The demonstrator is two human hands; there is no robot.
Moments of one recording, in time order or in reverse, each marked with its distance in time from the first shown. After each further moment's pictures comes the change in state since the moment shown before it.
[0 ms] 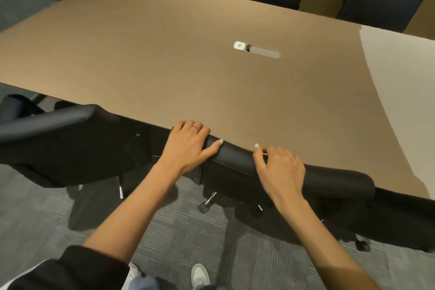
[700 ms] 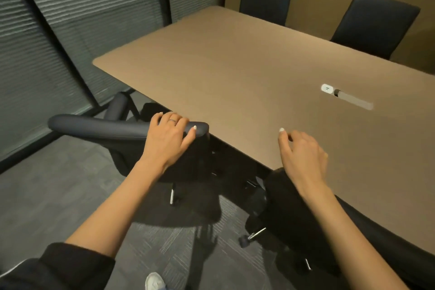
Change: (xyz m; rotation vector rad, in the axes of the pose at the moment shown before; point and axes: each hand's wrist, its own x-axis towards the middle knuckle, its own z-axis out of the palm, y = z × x) left_hand -0.109 -0.241 -0.070 0.128 0.134 -0.462; right_hand 0.080 -0.208 0.024 0.204 -0.023 -0.207
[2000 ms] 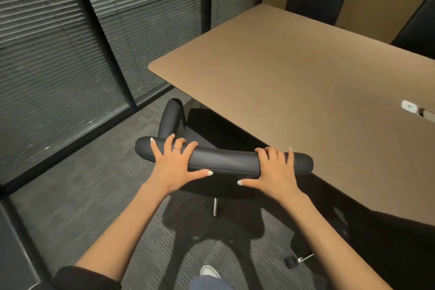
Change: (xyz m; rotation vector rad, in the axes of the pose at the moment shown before) left_hand -0.025 -0.255 0.051 0.012 -0.319 -0.102; right_hand 0.016 -0.226 0.193 -0.258 -0.460 -0.369
